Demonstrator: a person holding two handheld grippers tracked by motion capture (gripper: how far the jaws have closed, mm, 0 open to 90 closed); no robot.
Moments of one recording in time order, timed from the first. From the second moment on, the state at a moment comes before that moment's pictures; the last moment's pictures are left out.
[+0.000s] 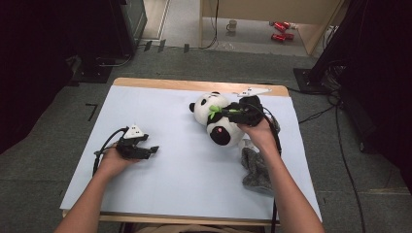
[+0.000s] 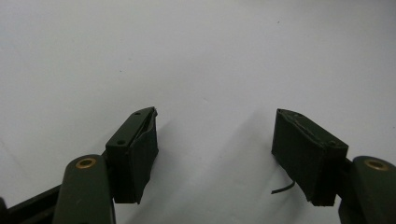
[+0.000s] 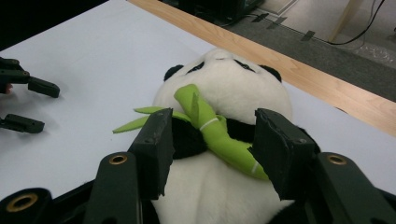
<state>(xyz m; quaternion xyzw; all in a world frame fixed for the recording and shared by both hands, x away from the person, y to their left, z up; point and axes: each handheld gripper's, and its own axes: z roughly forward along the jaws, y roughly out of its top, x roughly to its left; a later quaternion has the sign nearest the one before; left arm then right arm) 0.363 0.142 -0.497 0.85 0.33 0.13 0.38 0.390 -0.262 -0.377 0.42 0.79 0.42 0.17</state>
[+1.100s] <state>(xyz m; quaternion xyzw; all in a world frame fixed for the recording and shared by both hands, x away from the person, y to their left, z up) 0.363 0.142 -0.497 0.85 0.33 0.13 0.39 0.415 -0.222 -0.411 0.44 0.81 0.36 0.16</state>
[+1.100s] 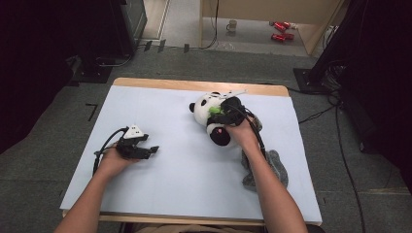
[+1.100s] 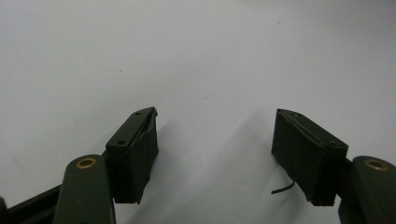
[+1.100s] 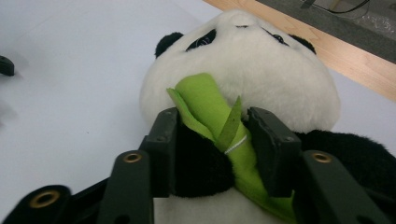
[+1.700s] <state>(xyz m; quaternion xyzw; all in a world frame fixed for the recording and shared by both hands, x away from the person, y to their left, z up) 0.364 0.145 -0.496 0.84 0.34 0.12 0.39 0.403 -0.216 -0.389 0.36 0.83 0.41 0.12</state>
